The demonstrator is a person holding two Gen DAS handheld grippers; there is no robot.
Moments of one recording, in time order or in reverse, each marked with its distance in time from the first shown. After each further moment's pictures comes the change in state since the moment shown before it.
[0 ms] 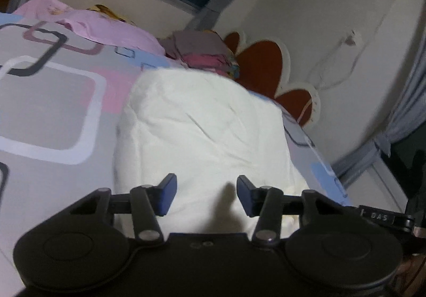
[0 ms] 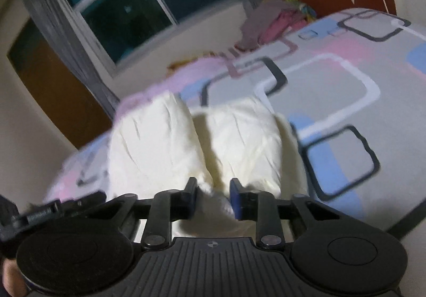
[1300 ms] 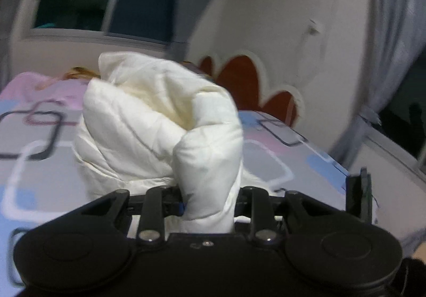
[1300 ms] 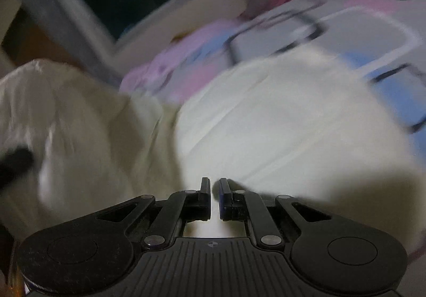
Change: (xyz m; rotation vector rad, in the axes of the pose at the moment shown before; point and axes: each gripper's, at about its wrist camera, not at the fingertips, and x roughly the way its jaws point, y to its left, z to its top) left arm -0.098 -0.053 0.015 0.297 -0.111 0.014; right arm 0.053 0.049 -0.036 0.135 0.028 0.042
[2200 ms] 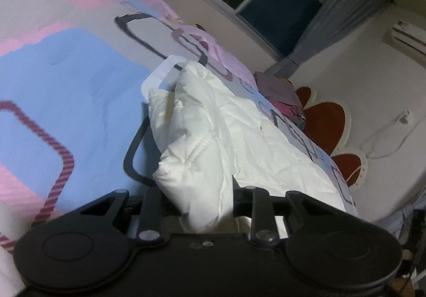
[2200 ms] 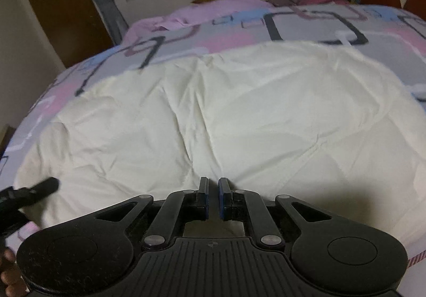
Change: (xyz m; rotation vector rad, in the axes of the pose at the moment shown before) left arm -0.075 0.191 -0.131 -0.602 -0.031 0.243; right arm 0.070 0.107 -0.073 -0.327 0.168 -0.111
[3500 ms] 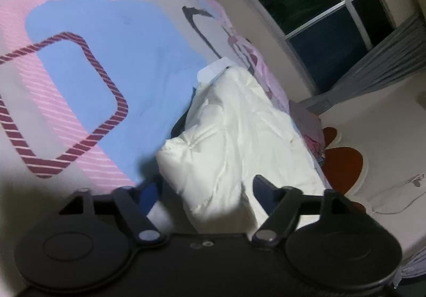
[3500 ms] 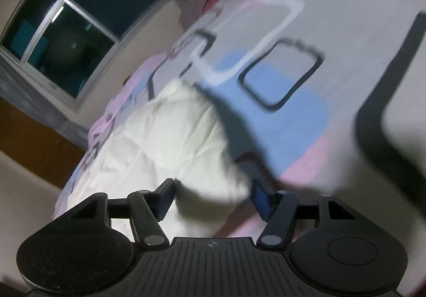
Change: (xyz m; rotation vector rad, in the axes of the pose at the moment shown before) left arm -0.020 0.026 -0.031 -0.302 -0.064 0.091; right arm -0.114 -0.236 -0.045 0.583 -0.230 0.043
